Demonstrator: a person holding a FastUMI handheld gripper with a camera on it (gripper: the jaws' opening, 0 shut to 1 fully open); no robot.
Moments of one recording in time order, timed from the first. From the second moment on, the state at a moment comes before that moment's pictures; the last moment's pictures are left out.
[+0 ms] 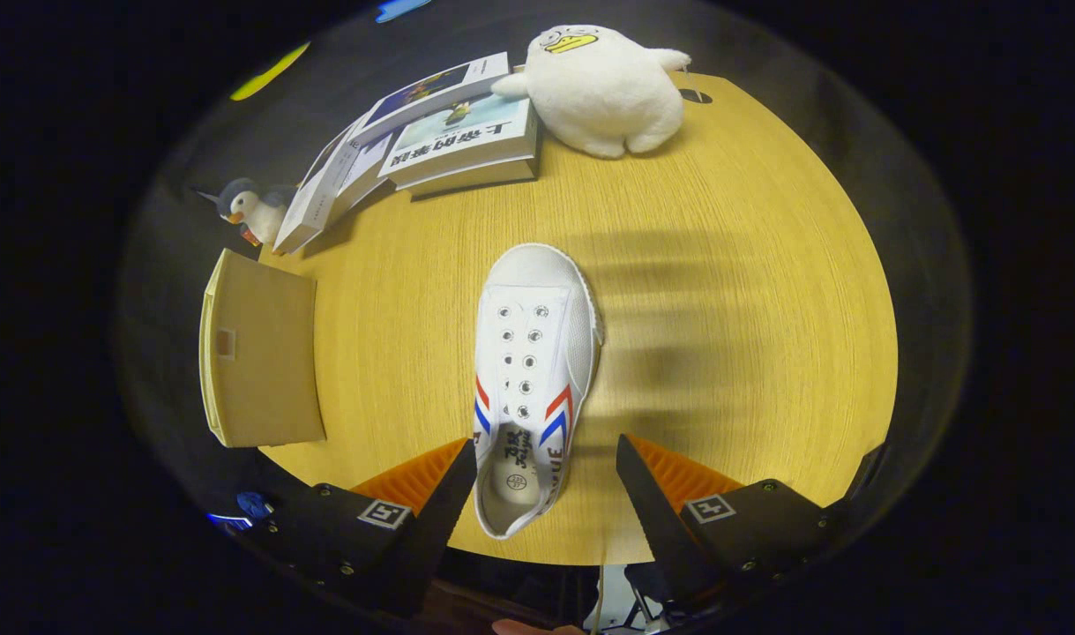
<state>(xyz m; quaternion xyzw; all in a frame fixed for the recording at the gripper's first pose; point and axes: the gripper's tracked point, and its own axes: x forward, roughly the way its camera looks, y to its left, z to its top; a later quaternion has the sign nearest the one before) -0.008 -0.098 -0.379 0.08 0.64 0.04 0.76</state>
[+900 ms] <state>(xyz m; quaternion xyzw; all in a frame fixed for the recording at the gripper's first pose) -0.008 -0.092 -0.413 0.13 0.68 0.02 0.73</state>
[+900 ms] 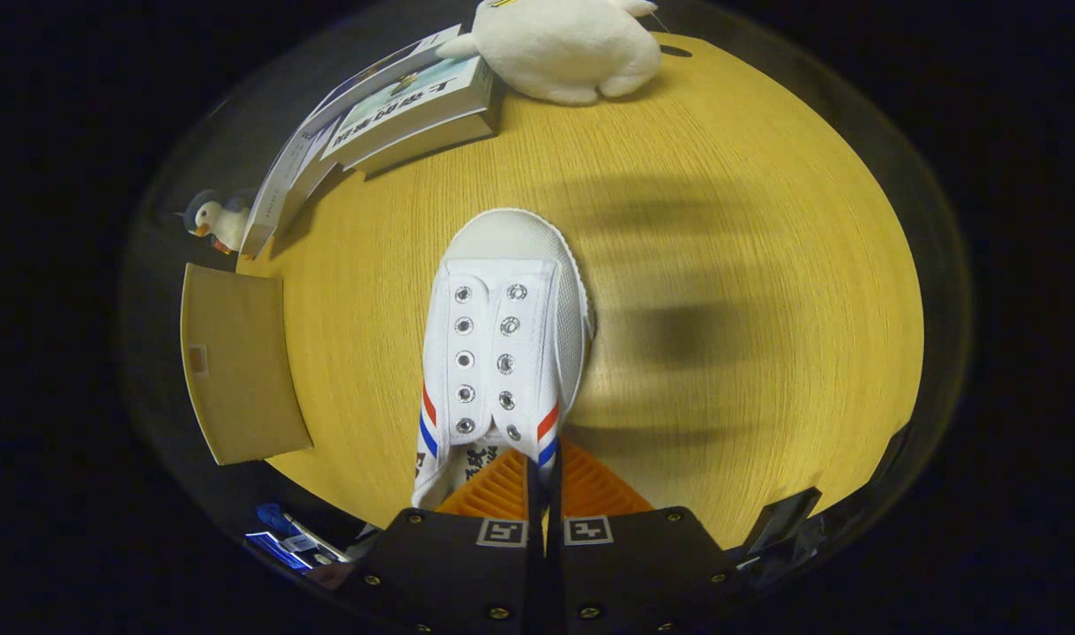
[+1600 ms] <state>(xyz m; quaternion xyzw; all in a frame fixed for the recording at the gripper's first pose) -0.009 -0.035 -0.300 0.11 0.63 0.07 0.77</state>
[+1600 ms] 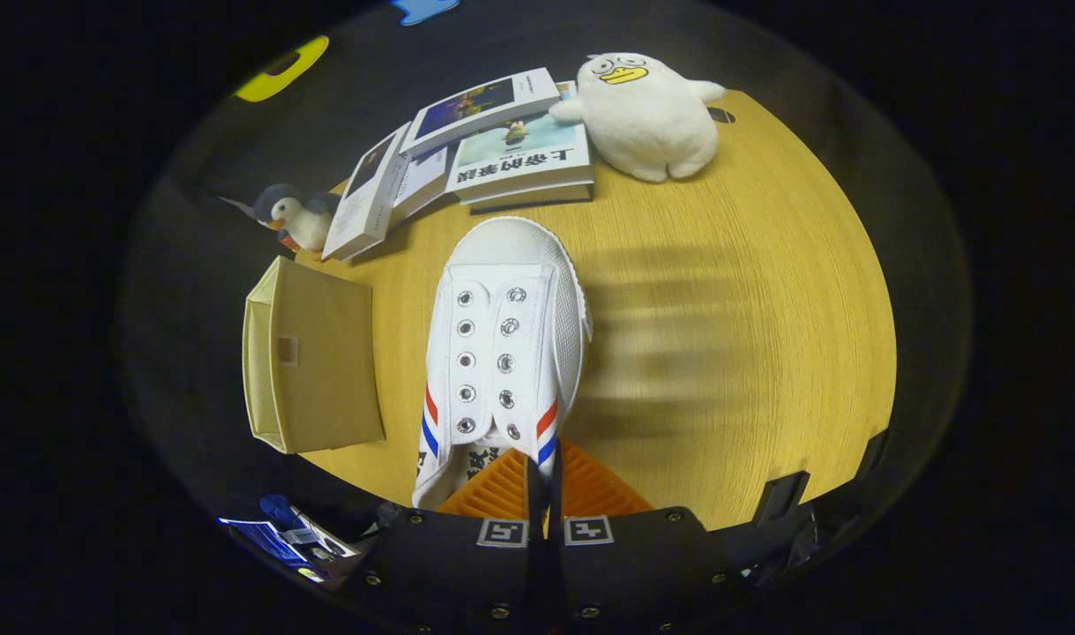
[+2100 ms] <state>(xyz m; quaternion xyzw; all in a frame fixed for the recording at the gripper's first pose) 0.006 0.060 -0.247 0.08 0.61 0.15 0.77</state>
